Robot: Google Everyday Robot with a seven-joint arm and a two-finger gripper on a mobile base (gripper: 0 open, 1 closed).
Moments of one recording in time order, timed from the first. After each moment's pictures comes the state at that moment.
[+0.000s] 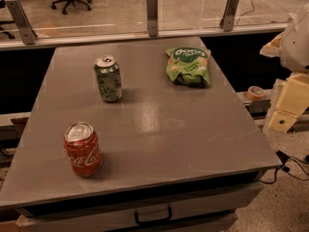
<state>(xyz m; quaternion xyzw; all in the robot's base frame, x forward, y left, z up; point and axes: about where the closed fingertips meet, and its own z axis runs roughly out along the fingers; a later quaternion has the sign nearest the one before) 0.438 -0.217 0.976 -0.60 0.78 -0.03 0.16</state>
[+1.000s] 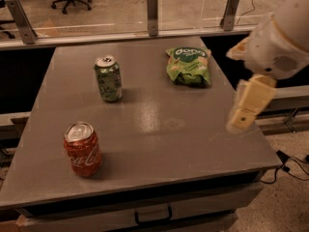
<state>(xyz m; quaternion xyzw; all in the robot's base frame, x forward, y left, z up) 0.460 -0.164 0.959 -0.62 0.75 0.02 0.20</state>
